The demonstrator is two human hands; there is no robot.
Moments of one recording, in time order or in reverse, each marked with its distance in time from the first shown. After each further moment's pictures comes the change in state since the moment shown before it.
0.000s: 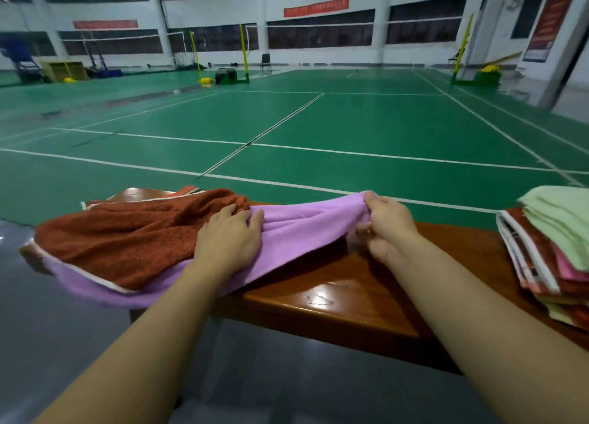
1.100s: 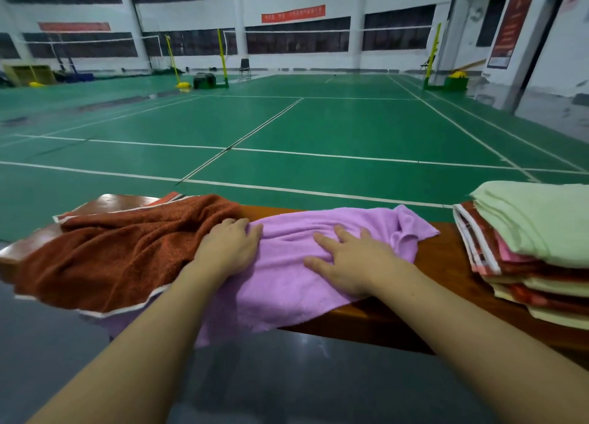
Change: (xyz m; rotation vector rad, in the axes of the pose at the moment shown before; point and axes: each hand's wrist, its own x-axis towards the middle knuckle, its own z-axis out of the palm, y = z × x) left_hand -0.001 0.019 0.021 -0.053 -0.096 0.101; right_hand -0.039 0.014 -0.046 -2.013 -0.416 -0.301
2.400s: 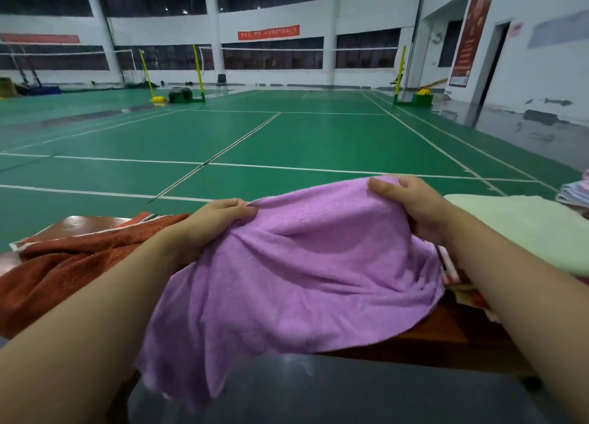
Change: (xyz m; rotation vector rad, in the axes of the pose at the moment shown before) left_hand 0.012 0.039 -0.067 -0.986 -0.340 0.089; right_hand -0.018 0.120 -0.078 1.409 0.300 -0.235
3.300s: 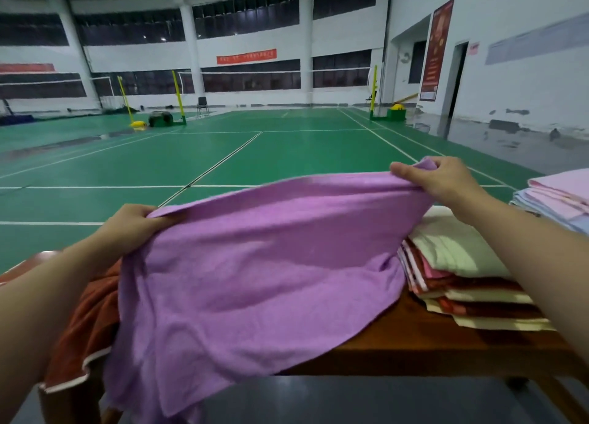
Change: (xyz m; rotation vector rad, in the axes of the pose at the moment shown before) left_hand 0.005 0.013 -0.078 0.562 0.398 0.069; right_hand -0.016 -0.047 -0.080 -0.531 0.577 -0.026
